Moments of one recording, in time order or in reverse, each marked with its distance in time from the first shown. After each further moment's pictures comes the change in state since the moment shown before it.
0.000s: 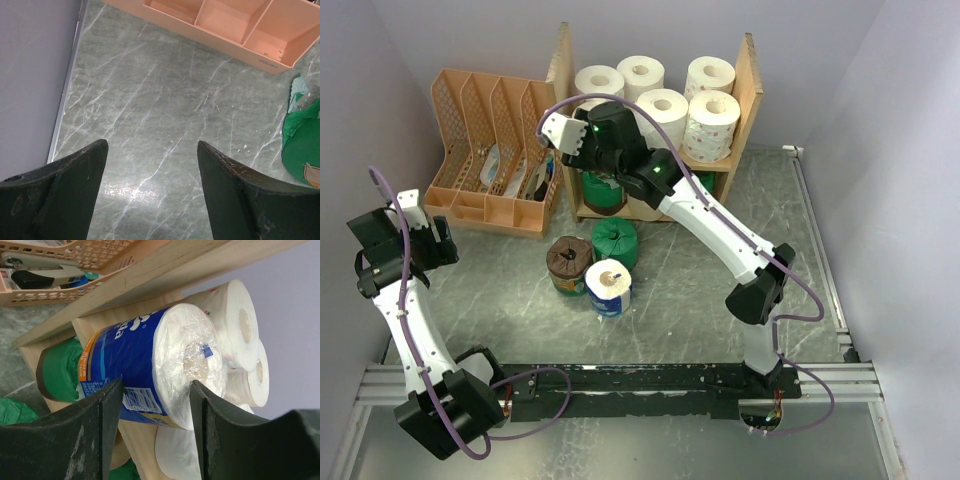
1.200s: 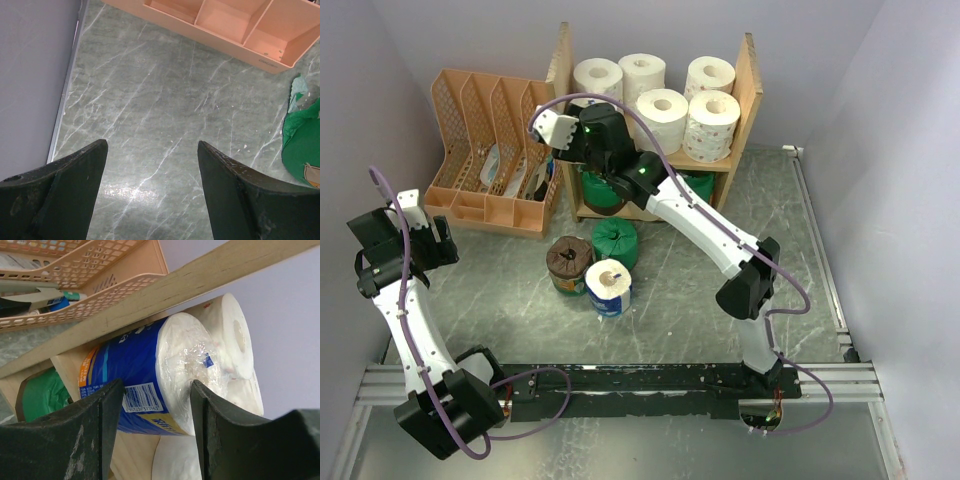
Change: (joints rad) left arm 0.000 0.001 0.000 0.000 0.000 0.000; right arm 0.000 0.071 -0.005 0.175 0.035 -0.023
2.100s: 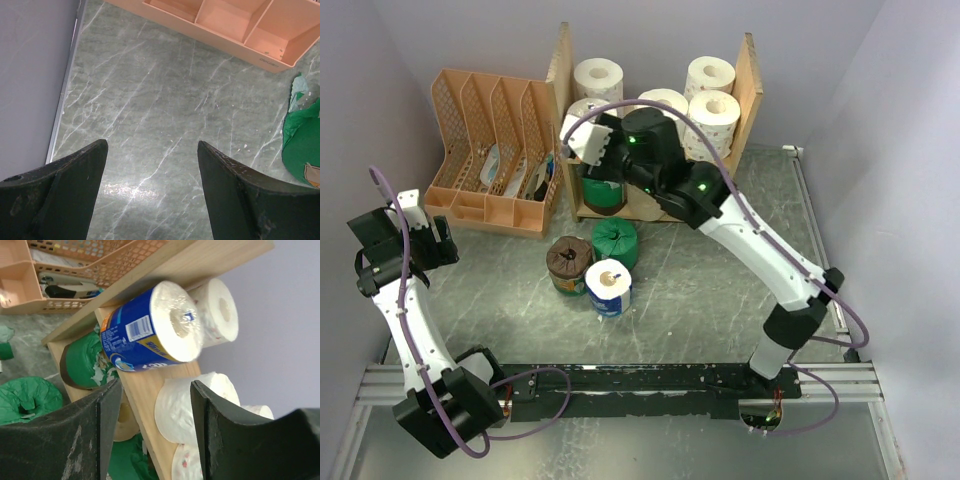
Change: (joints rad) left arm 0.000 0.007 0.000 0.000 0.000 0.000; right arm 0.056 -0.304 -0.167 -0.187 -0.063 0.051
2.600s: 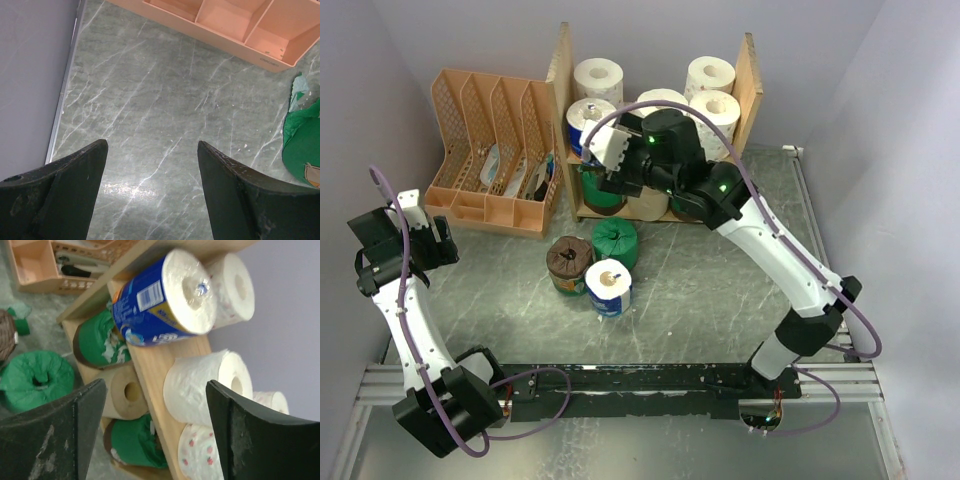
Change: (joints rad) left arm 0.000 0.006 0.000 0.000 -0.001 0.000; right arm -0.045 -0.089 -0.032 -0.095 -0.079 0.024
